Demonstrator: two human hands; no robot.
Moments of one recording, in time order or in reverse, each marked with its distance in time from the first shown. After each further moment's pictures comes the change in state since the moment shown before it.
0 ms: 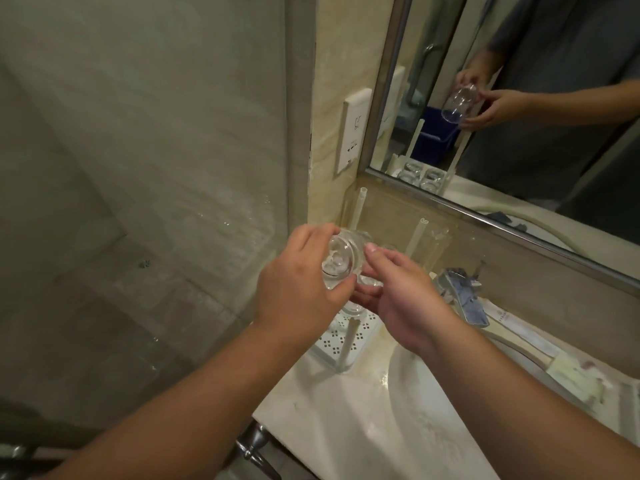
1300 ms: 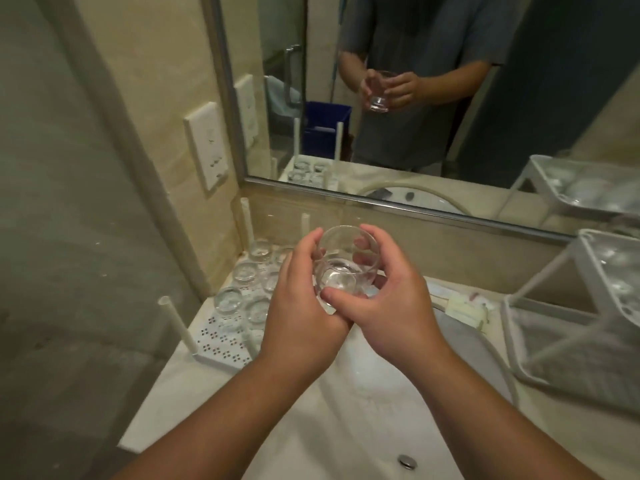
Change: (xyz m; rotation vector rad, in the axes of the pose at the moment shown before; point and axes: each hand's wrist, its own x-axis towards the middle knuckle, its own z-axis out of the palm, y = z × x) left_hand -0.023 0.122 0.065 -0.591 -0.337 -0.080; right_hand -0.090 -0.028 -0.100 -0.647 0.398 -0.659
